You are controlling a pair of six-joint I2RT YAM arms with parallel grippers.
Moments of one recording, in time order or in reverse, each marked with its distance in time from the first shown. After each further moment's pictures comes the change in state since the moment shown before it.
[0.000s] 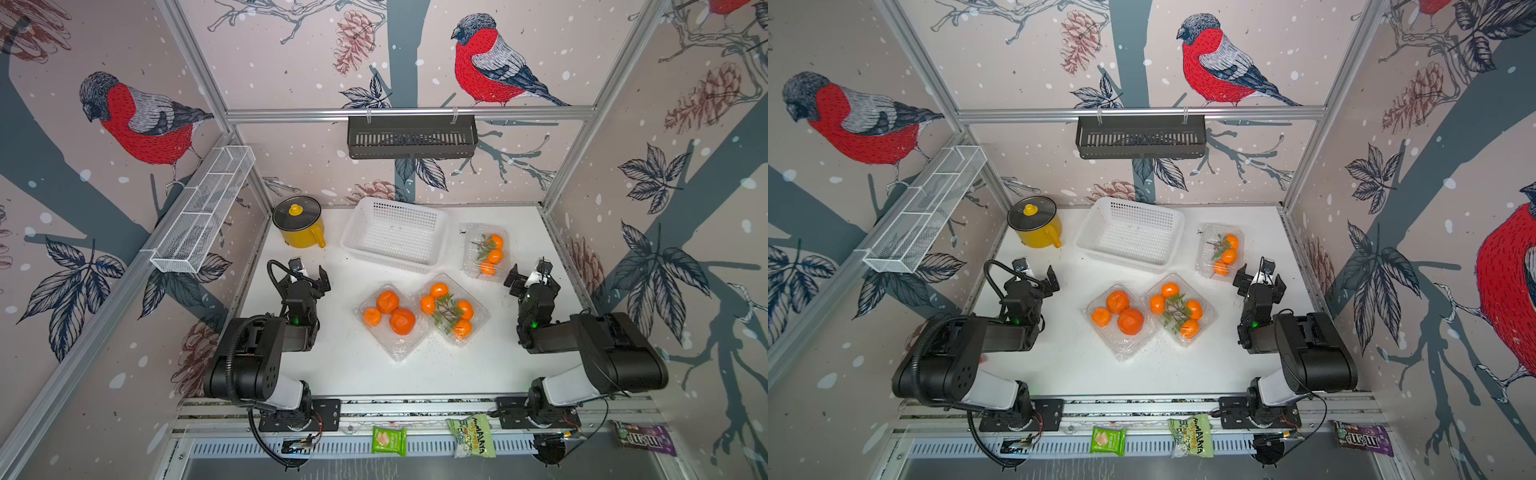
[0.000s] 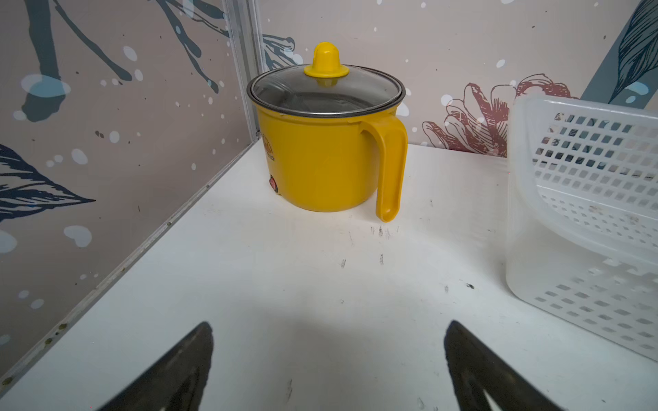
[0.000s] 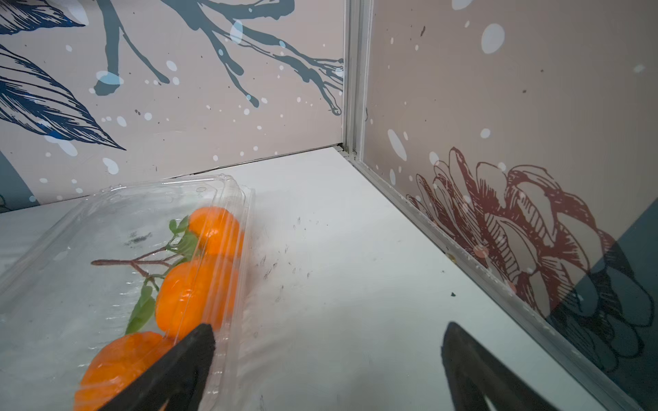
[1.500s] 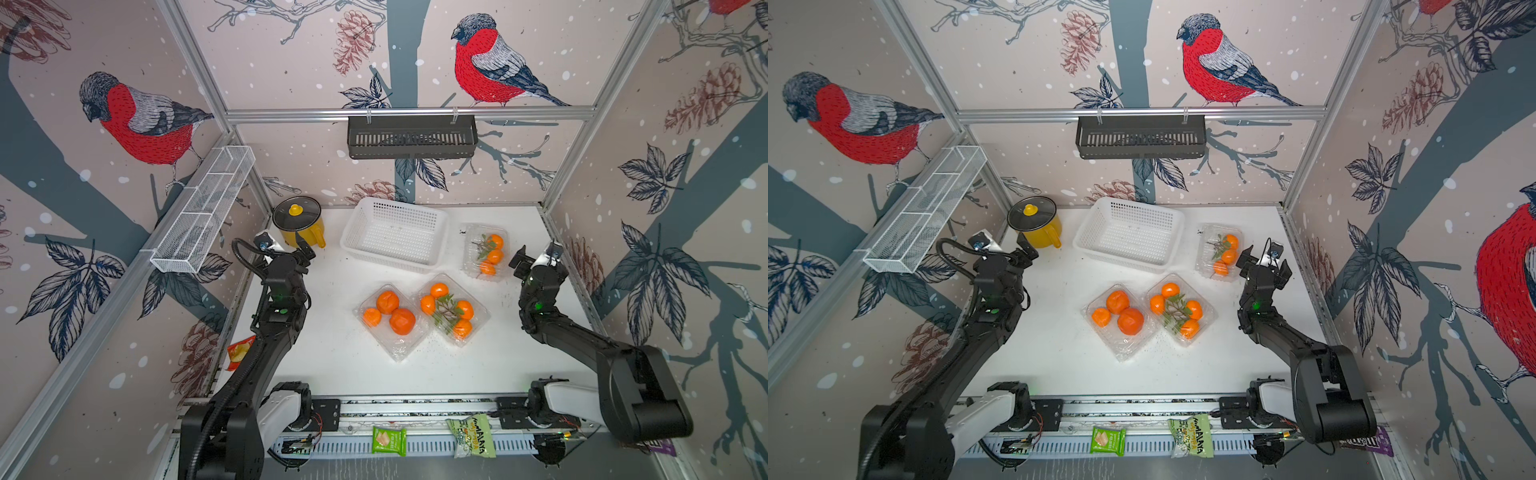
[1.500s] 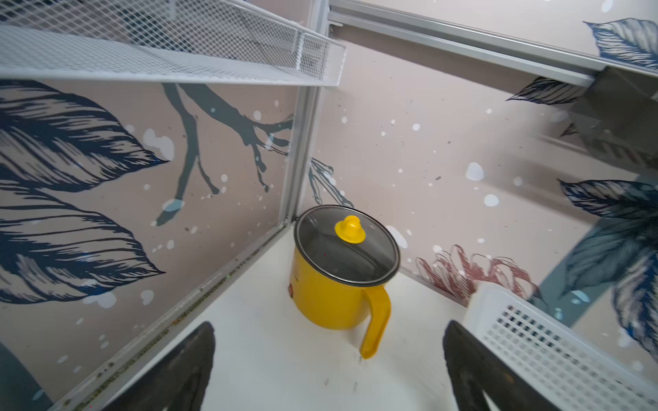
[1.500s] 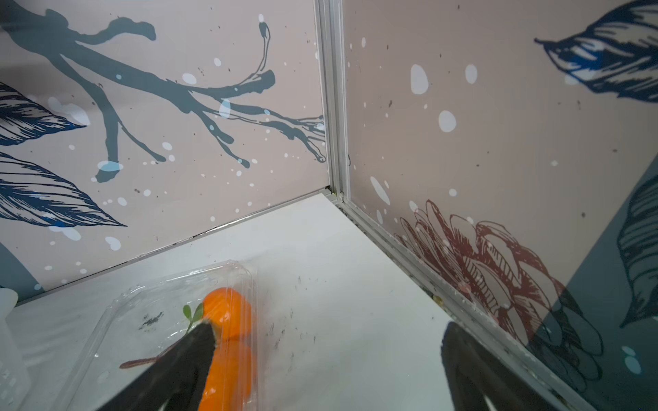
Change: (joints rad) left arm -0.013 -0.477 0.360 -0.713 -0.140 -0.246; right arm 0.054 -0.268 0.212 -0.463 0.157 0.133
